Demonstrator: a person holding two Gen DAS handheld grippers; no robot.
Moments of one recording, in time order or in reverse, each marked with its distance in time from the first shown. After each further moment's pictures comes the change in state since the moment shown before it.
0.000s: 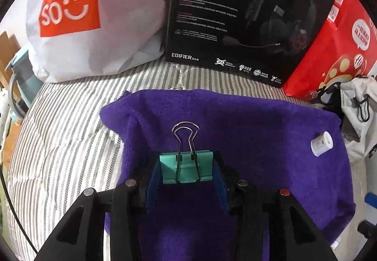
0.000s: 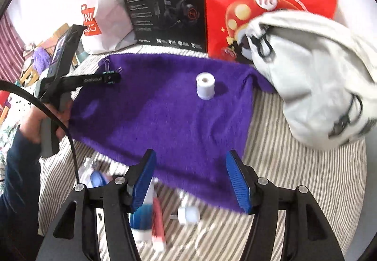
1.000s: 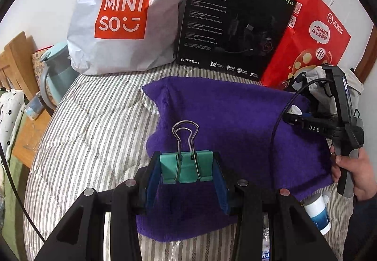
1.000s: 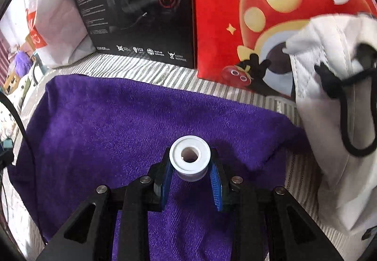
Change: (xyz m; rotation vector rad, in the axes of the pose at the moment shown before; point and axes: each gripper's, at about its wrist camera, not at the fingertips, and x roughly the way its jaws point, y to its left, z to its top) left arm -0.094 0.024 -0.062 -0.012 -0.090 -0.018; right arm 0.125 -0.011 0.094 -0.005 0.024 -0.071
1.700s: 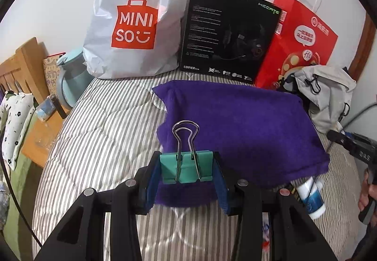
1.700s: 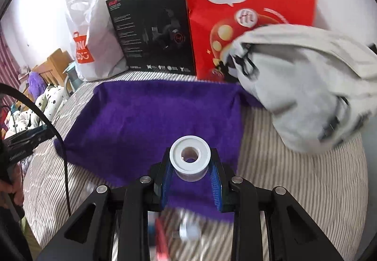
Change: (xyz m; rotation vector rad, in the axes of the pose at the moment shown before) left arm -0.044 0.002 -0.023 0.010 -0.059 0.025; right arm -0.129 -0.003 -0.080 0.077 -0.172 0.050
